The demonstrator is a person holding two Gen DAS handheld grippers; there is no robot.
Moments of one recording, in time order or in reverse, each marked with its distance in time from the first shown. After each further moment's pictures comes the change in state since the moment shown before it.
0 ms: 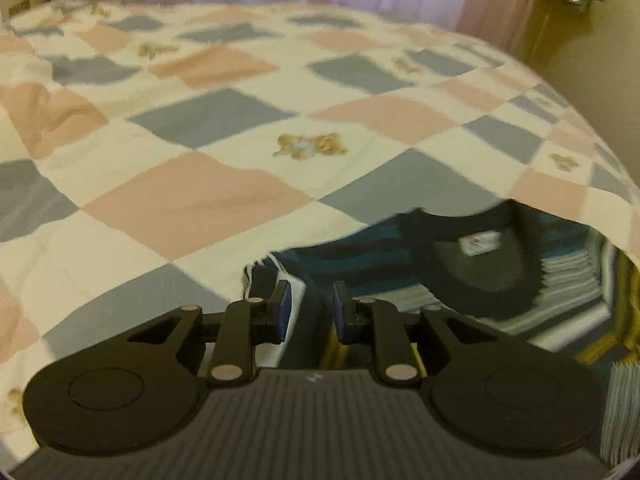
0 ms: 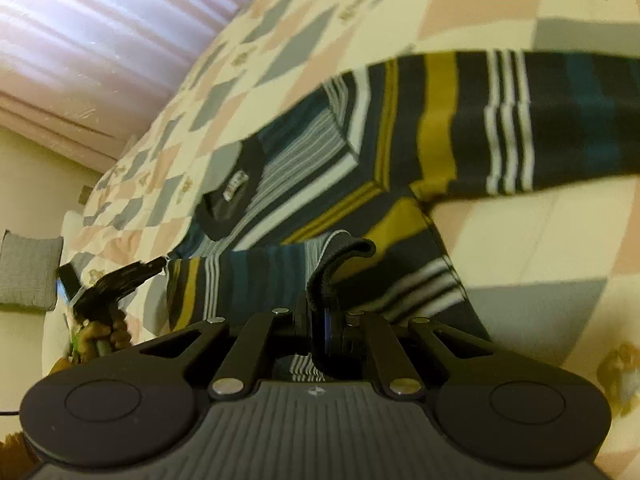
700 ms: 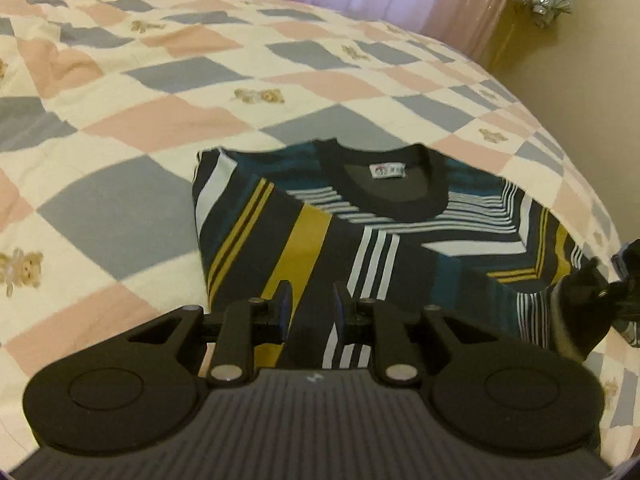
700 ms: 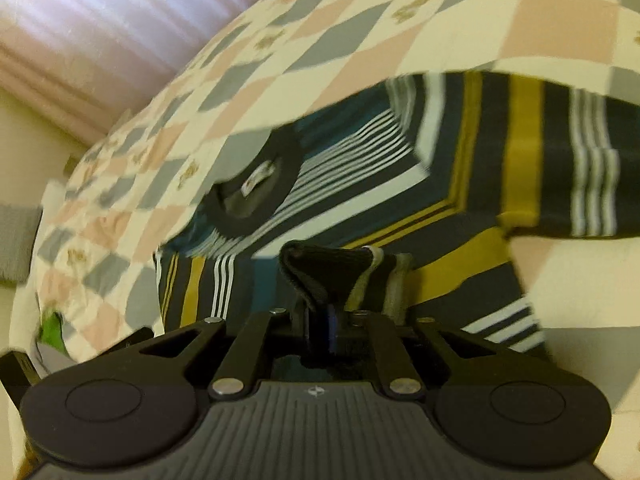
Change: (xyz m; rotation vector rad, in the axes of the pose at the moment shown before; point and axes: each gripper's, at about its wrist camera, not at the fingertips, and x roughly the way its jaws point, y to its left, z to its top) left arm -0.064 -0.032 -0.071 -0.103 0.009 -0.106; right arm 0.068 0.069 0.001 -0.150 0.028 -0.080
